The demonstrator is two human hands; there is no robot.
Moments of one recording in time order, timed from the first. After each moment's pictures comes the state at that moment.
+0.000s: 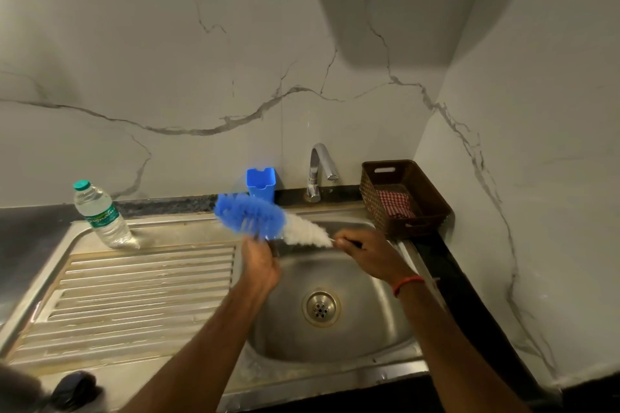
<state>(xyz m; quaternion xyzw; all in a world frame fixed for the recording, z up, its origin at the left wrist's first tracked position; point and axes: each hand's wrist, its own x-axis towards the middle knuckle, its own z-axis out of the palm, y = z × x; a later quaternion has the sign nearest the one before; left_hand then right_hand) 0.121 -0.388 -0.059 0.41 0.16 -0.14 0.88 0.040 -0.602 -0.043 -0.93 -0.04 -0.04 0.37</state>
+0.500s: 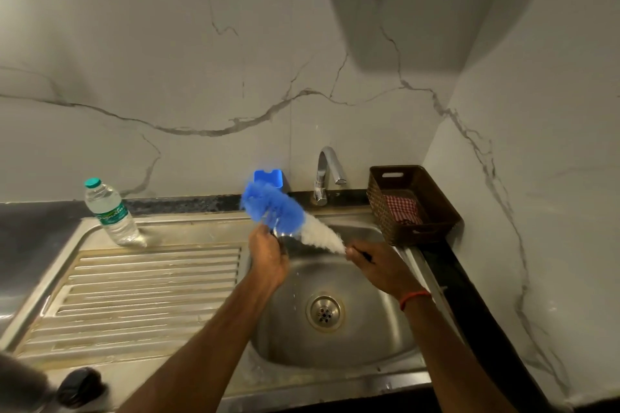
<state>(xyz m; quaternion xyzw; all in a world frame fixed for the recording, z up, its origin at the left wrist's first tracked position) 0.125 -0.395 -0.042 0.40 0.15 -0.15 0.89 0.038 -0.609 -0.067 -0.94 -0.02 -0.08 0.32</state>
